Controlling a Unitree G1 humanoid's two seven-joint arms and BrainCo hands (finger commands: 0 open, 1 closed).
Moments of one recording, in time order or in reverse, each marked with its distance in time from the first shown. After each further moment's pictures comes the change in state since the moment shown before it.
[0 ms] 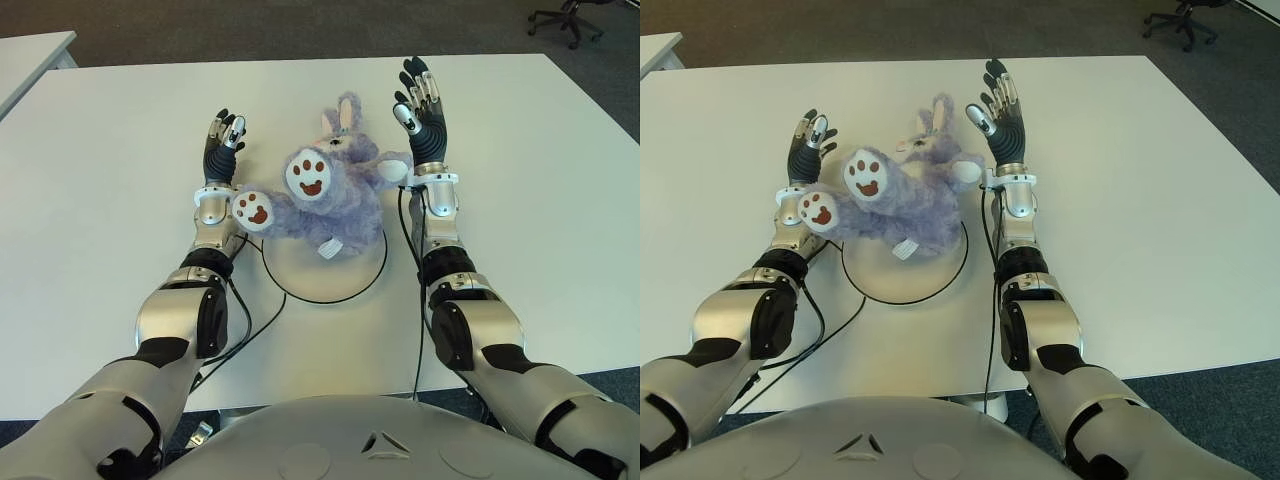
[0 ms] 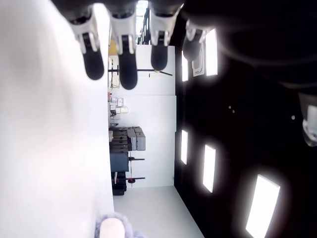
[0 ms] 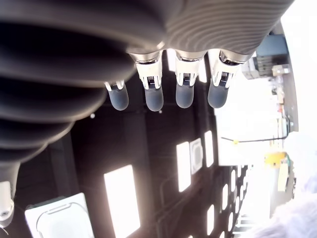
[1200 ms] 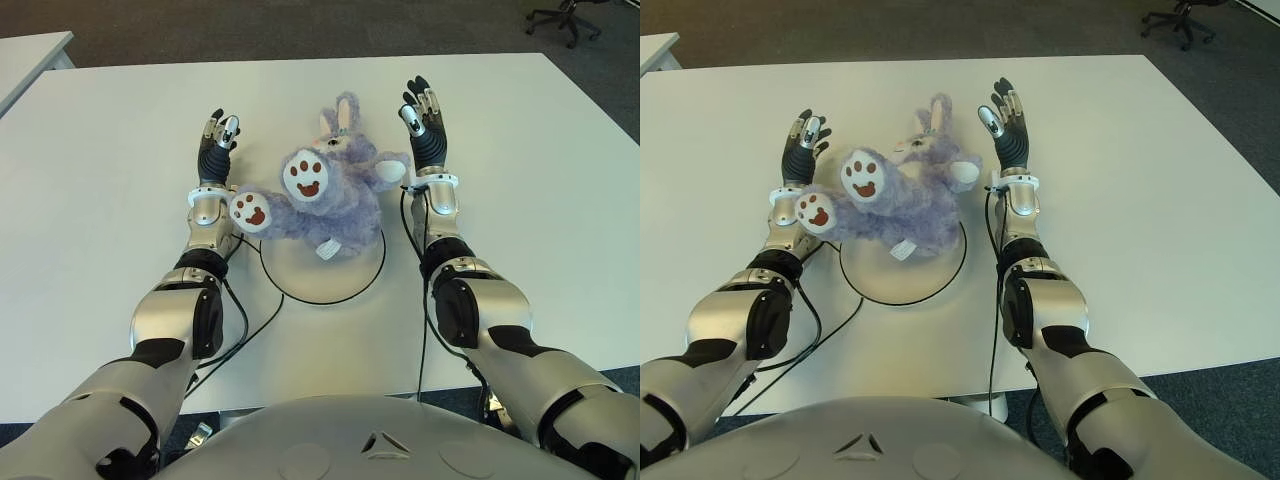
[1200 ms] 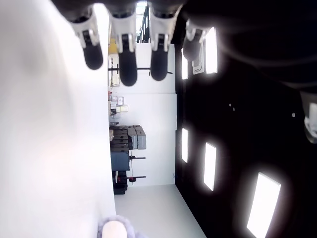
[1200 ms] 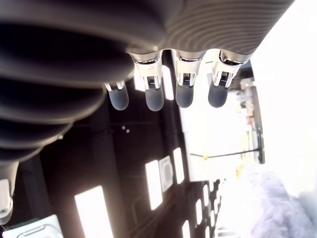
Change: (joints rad) left arm 0.008 0.023 0.001 -0.006 -0.005 0.013 -0.011; right arm -0.114 -0.024 -0.090 0.305 0.026 -0.023 0.006
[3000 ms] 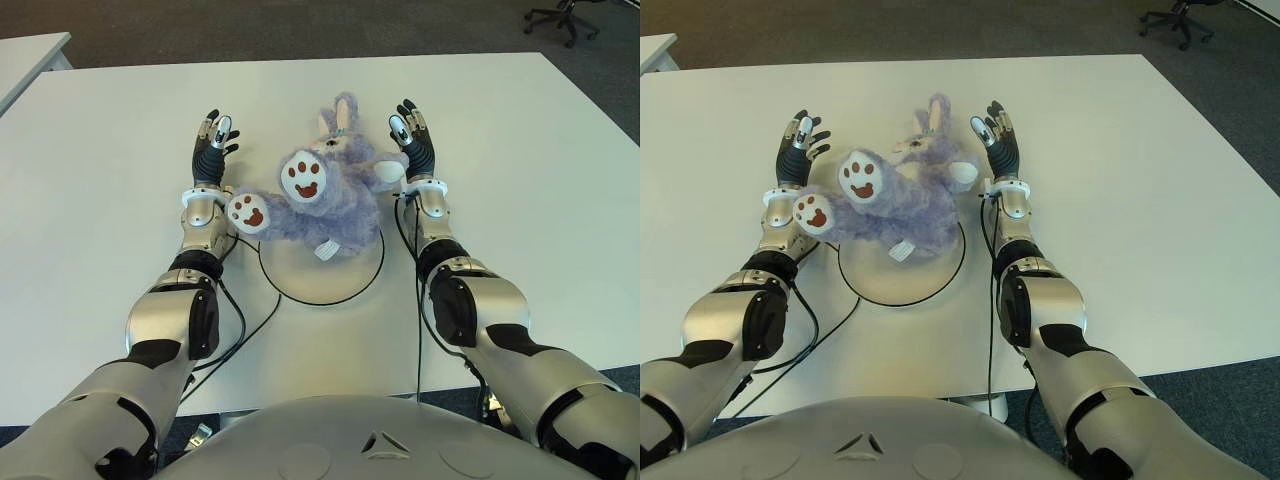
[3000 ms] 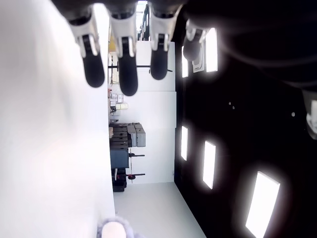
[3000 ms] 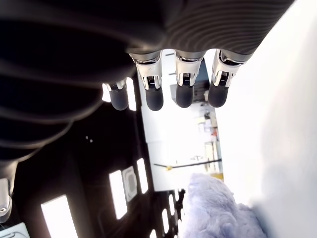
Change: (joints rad) left arm 0.010 0.019 0.011 -0.005 -0.025 -0.014 -0.045; right arm -0.010 0.013 0.006 0.067 -0.033 0.110 -0.058
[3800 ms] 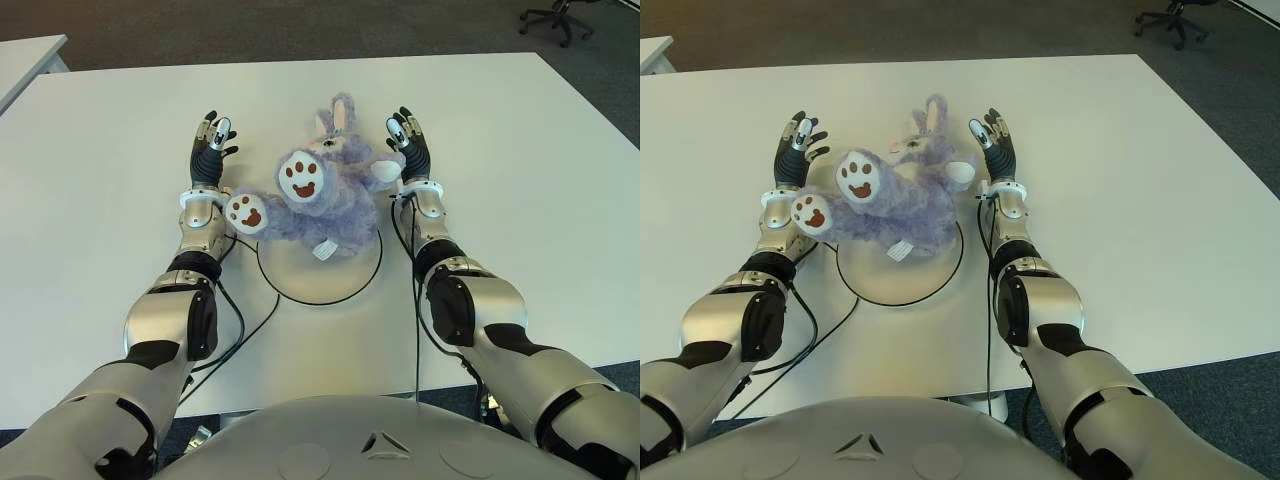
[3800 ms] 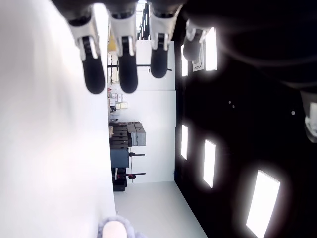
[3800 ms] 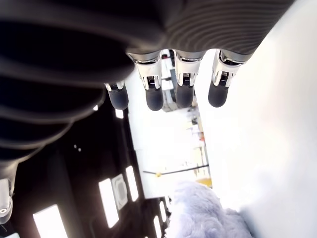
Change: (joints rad) left arm 0.007 0.008 -0.001 0.000 0.001 -0.003 0.007; right arm -0.003 0.018 -0.036 0.012 0.007 0.066 -0.024
